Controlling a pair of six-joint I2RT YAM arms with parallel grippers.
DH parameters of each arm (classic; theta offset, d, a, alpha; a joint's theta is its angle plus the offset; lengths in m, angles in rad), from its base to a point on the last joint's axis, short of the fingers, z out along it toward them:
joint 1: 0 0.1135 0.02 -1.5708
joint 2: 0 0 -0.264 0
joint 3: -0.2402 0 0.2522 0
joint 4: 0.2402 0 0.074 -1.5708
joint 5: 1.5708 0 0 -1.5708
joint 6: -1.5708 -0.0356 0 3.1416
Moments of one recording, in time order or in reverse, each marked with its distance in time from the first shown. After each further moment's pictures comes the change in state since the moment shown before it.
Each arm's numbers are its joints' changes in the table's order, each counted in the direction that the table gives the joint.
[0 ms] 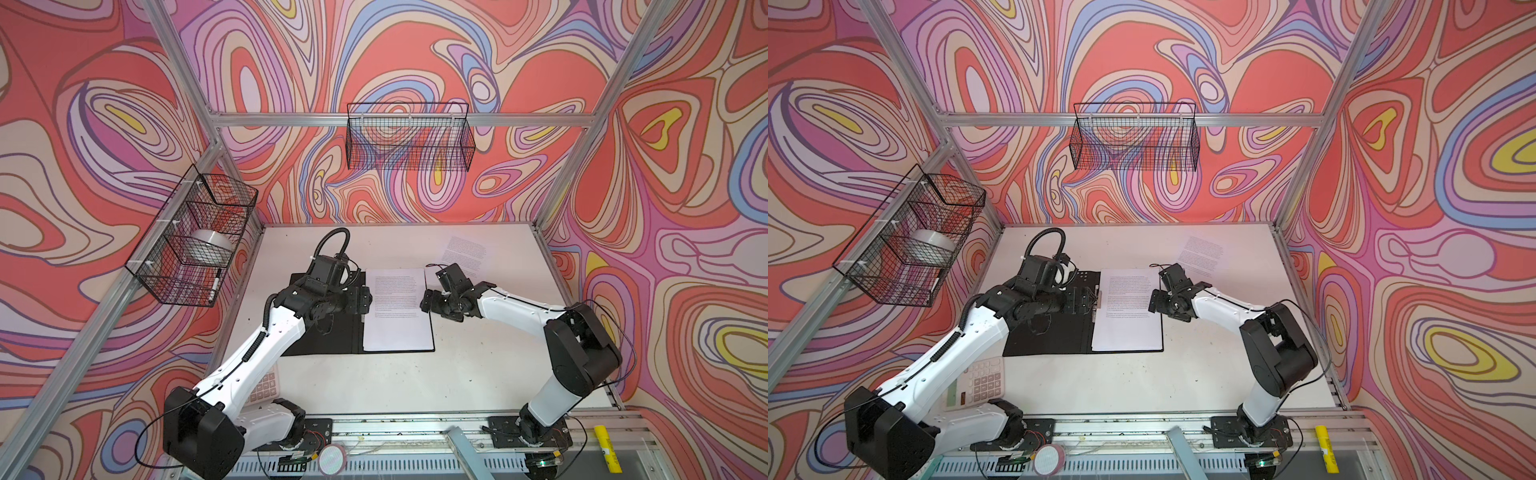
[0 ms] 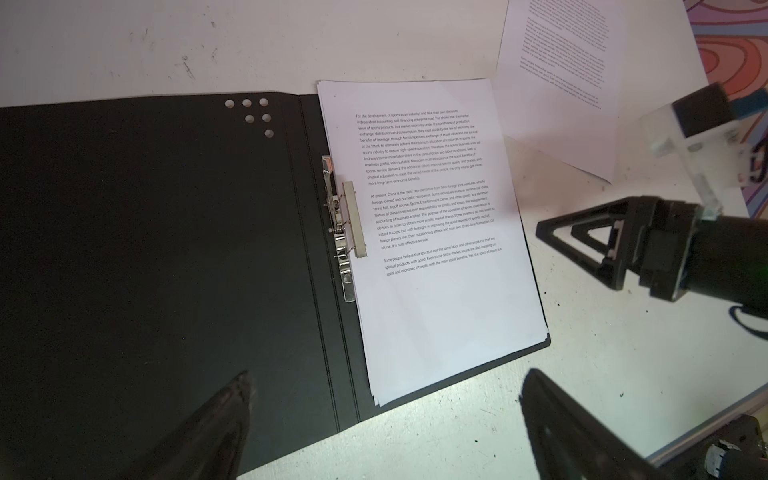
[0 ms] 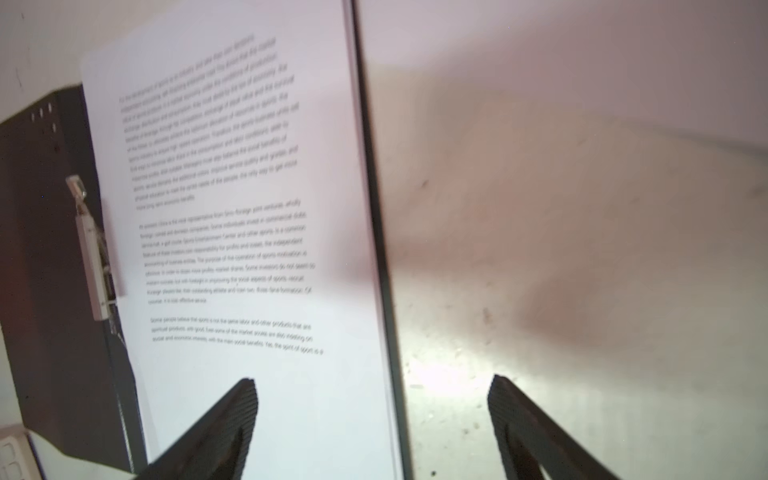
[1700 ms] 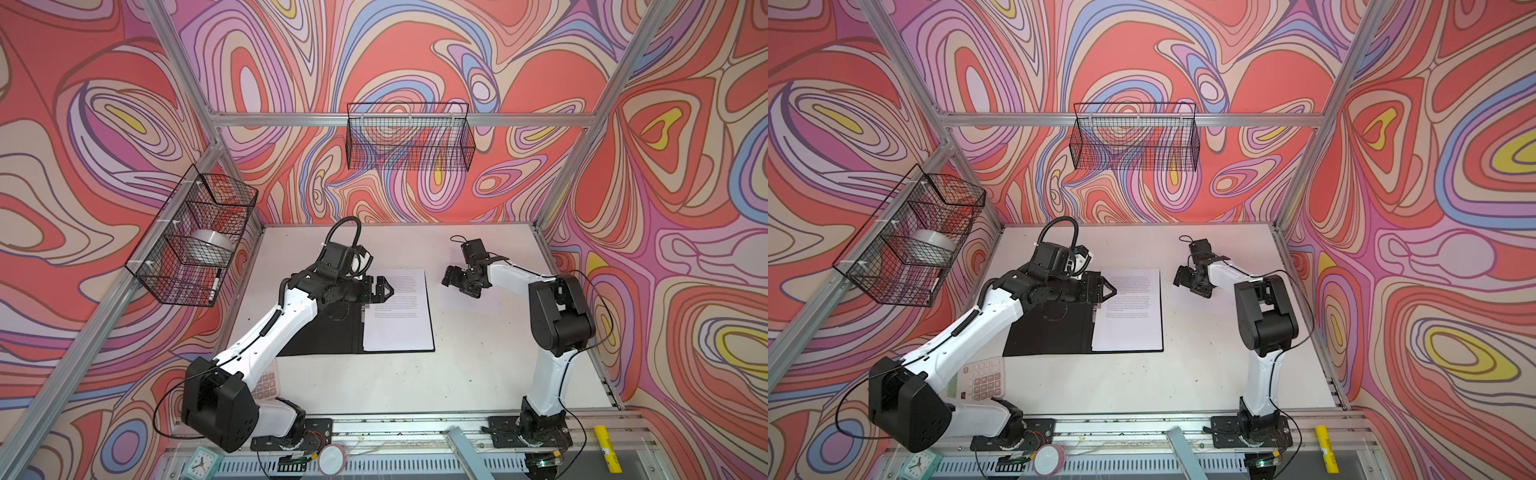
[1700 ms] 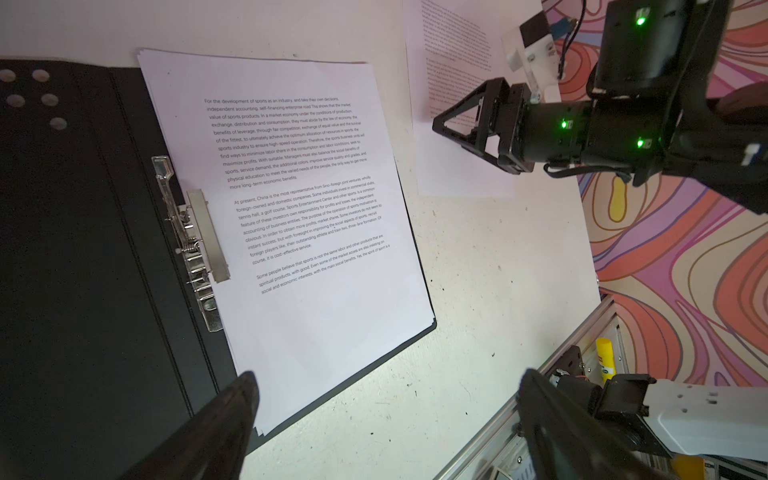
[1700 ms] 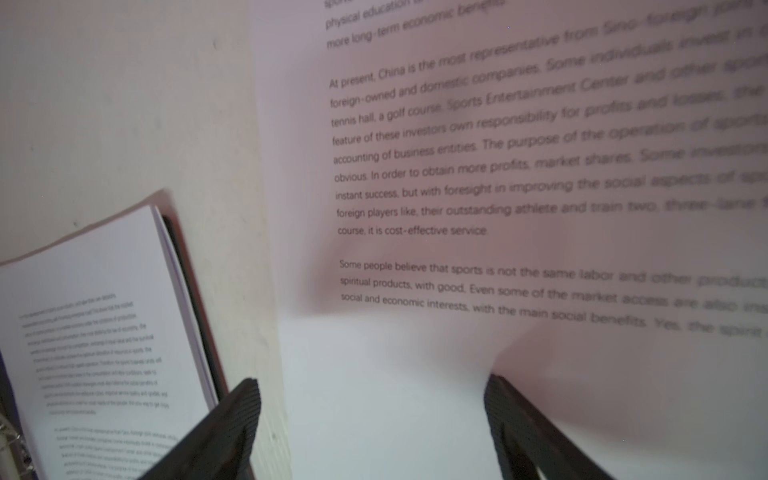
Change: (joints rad) left arm -0.027 0.159 -0.135 -0.049 0.303 0.084; right arm -0.253 0.234 -0.172 0.027 -0.098 0.141
